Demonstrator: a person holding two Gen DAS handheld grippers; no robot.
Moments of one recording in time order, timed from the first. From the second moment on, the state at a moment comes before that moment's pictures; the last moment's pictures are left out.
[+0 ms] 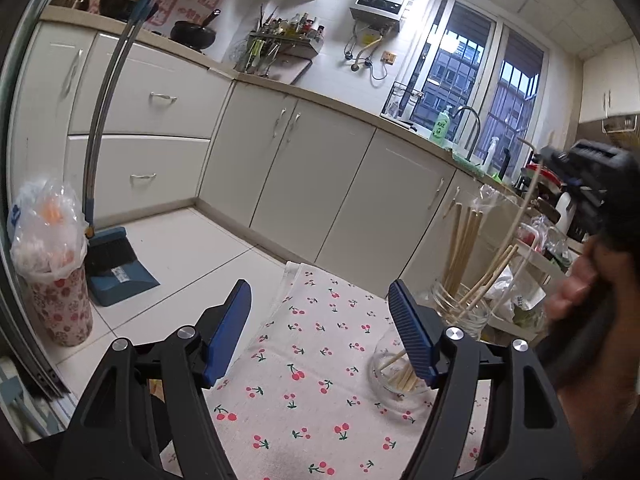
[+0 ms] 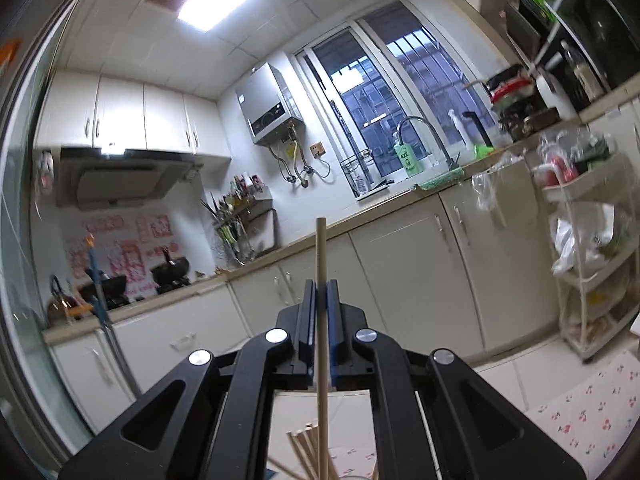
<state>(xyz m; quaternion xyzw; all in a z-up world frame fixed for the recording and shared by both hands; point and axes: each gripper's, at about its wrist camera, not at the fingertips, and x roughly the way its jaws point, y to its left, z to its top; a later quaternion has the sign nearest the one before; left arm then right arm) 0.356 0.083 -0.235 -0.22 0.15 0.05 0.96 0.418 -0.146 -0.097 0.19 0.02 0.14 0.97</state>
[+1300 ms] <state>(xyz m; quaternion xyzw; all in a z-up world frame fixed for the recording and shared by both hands) 0.221 0.012 -0.088 -0.07 0.30 0.00 0.95 0.132 -0.224 -0.064 0.10 0.30 0.00 0.95</state>
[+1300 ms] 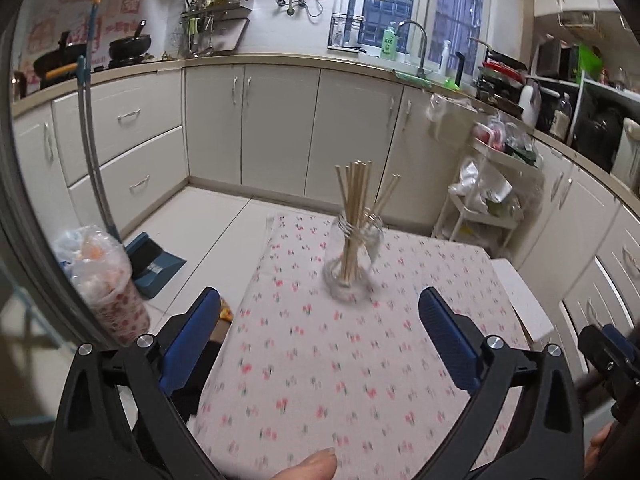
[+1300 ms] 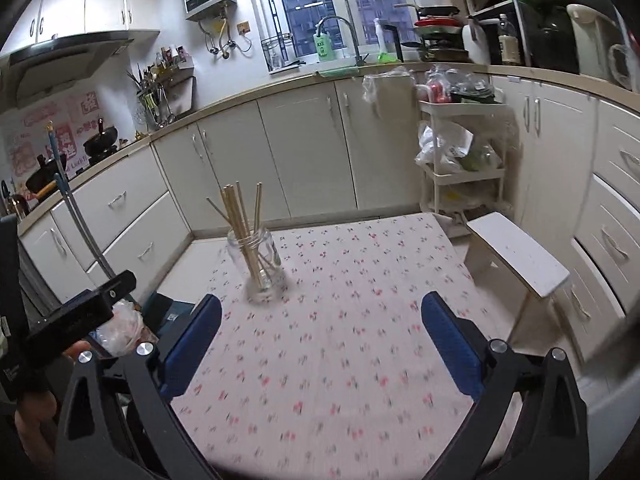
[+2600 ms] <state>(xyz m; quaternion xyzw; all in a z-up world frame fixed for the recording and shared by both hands) -0.014 0.028 -0.017 -0.04 0.31 0.00 0.95 -0.058 -0.190 0.009 0.12 0.30 0.04 0.95</state>
